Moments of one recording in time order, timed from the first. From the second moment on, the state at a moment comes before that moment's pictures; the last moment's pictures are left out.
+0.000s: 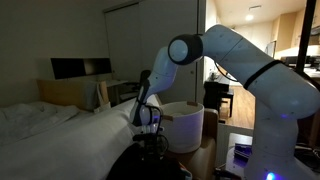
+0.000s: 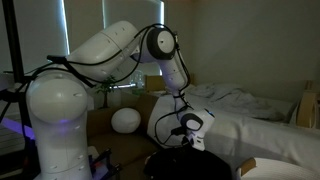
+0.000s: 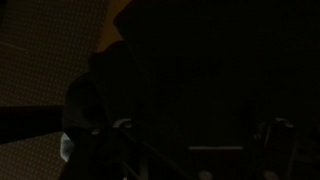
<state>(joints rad) 0.01 0.85 -0.10 -1.92 0.57 2.33 0.80</state>
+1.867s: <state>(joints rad) -0.05 1.10 -0.01 -1.60 0.58 2.23 0.84</state>
